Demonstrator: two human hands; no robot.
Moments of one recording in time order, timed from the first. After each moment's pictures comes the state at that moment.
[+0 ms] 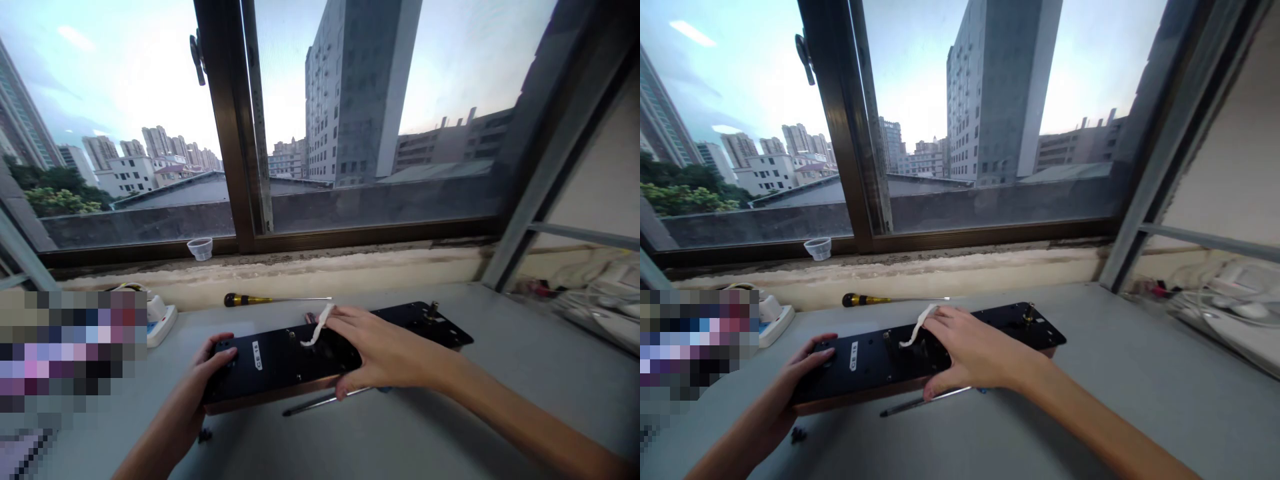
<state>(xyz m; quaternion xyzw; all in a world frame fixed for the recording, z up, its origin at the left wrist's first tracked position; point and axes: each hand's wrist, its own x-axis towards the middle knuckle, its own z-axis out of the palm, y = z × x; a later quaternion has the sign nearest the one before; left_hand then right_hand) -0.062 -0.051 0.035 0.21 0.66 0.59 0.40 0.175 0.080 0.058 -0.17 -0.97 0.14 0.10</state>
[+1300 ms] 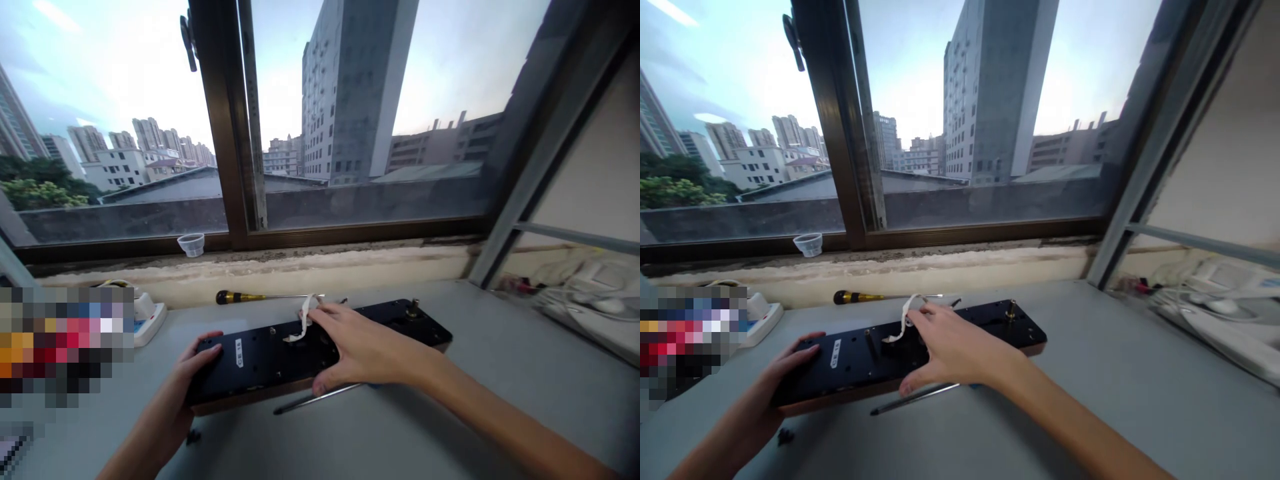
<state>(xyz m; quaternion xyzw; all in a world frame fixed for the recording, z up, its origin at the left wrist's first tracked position) -0.058 -0.059 0.044 0.19 0.66 0.57 0.46 0.162 0.072 0.065 -0.23 -0.95 0.20 0.07</state>
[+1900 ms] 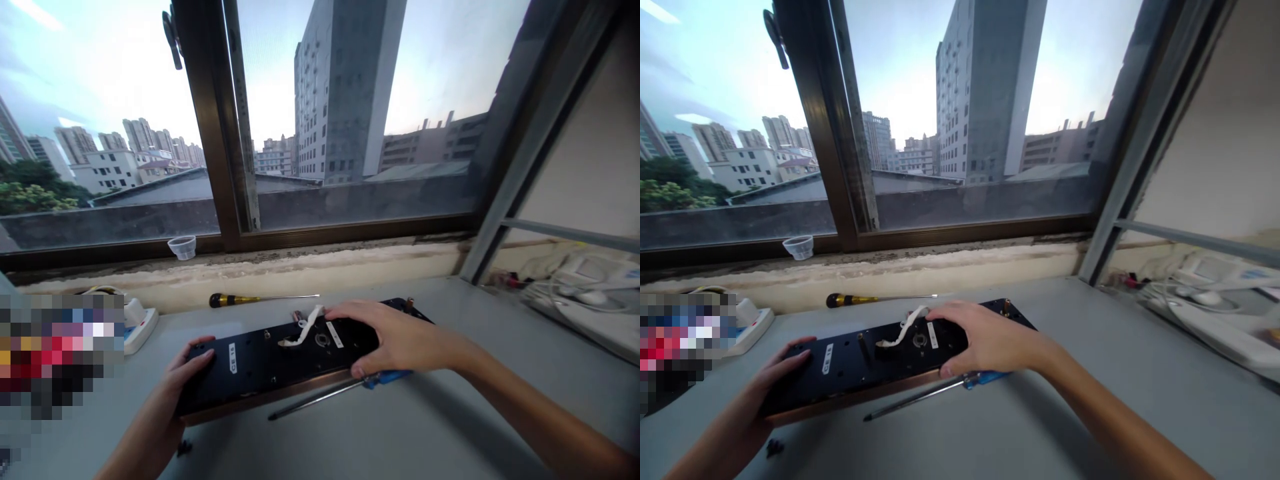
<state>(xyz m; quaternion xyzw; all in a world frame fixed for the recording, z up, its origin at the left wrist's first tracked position) -0.057 -0.056 0.045 0.18 0.67 0.57 0.45 0.207 0.094 0.065 -0.28 -0.93 0.23 0.06</state>
